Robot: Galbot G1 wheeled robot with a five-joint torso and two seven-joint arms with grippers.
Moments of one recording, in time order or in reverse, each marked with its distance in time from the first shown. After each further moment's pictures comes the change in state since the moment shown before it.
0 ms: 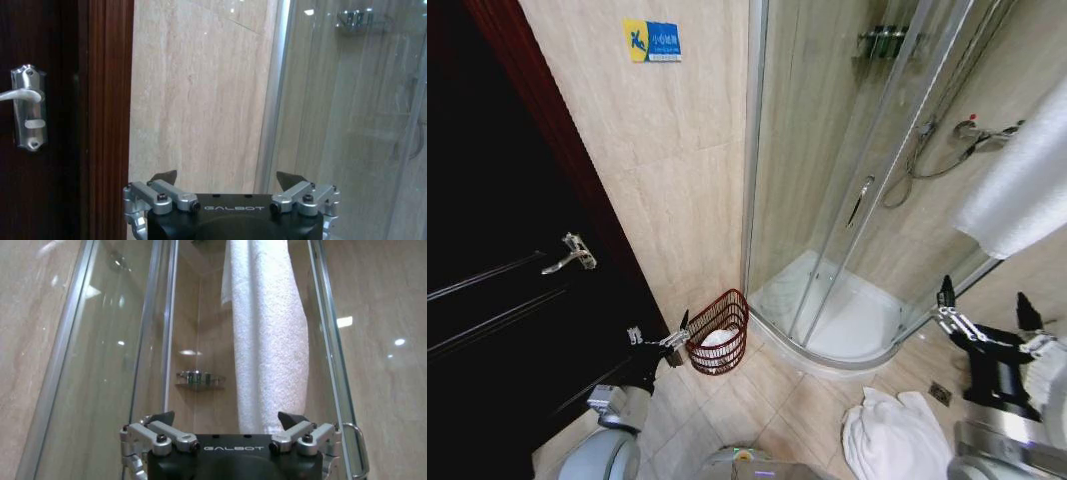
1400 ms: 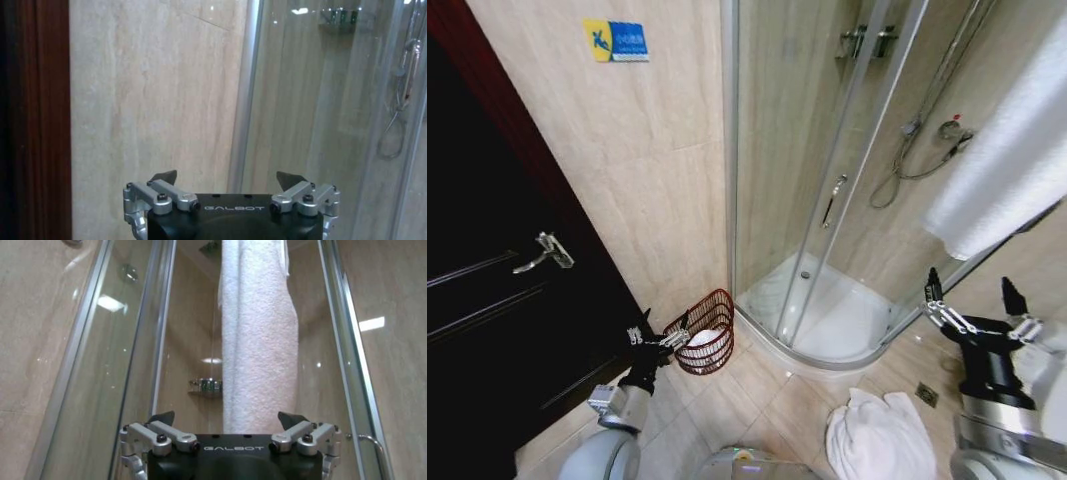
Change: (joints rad) left arm 0.000 0.000 0.000 0.000 0.000 0.000 0.000; right arm 0.012 -0.065 -0.016 -0.003 0.025 0.027 -0.066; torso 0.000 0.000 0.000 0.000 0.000
